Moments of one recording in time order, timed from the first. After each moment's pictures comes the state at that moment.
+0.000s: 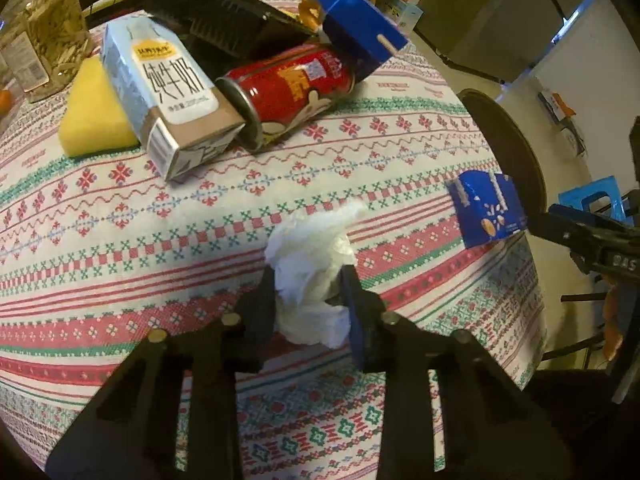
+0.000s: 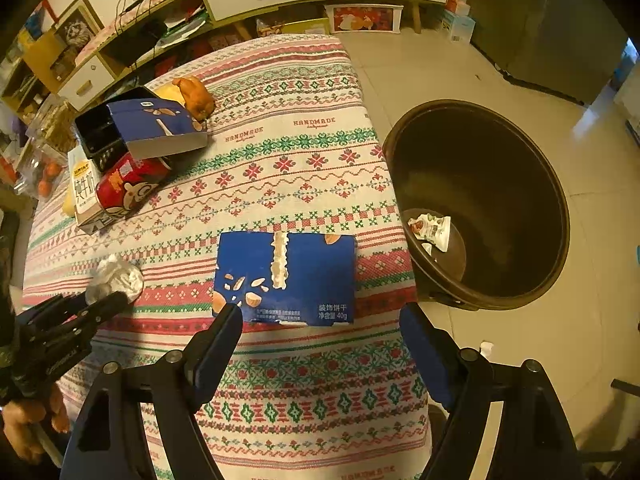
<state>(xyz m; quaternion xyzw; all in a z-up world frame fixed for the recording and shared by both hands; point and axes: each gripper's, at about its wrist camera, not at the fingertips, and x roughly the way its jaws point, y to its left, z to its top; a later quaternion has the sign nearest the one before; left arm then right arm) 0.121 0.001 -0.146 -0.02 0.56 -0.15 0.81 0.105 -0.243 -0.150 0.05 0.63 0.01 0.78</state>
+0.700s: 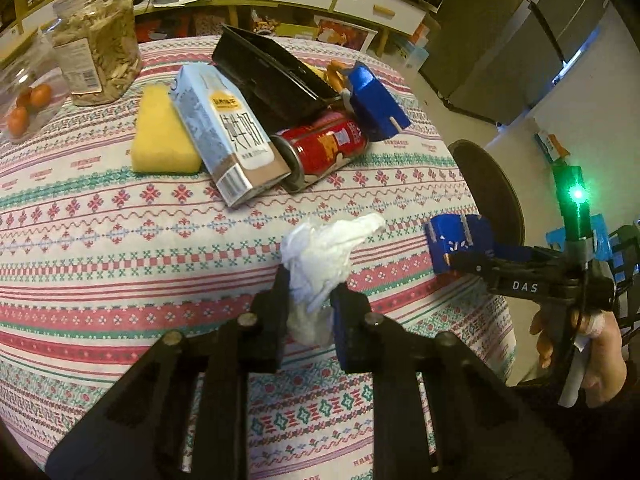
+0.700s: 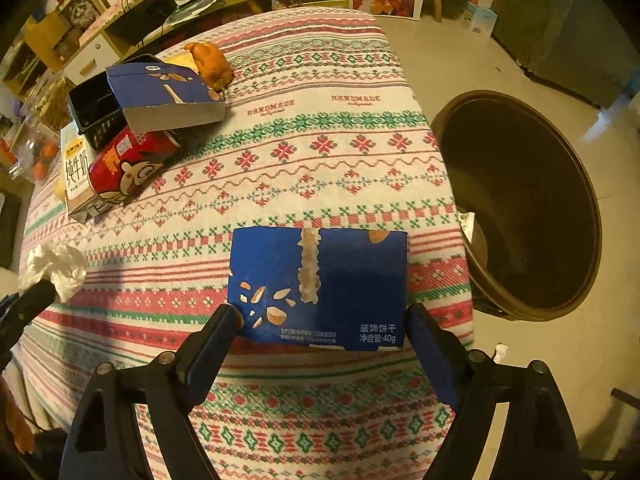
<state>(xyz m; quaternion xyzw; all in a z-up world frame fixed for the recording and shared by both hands) 0.111 0.042 -0.103 -0.07 0.52 -0.14 0.84 0.122 -0.209 -0.180 0.04 0.65 0.04 0.76</state>
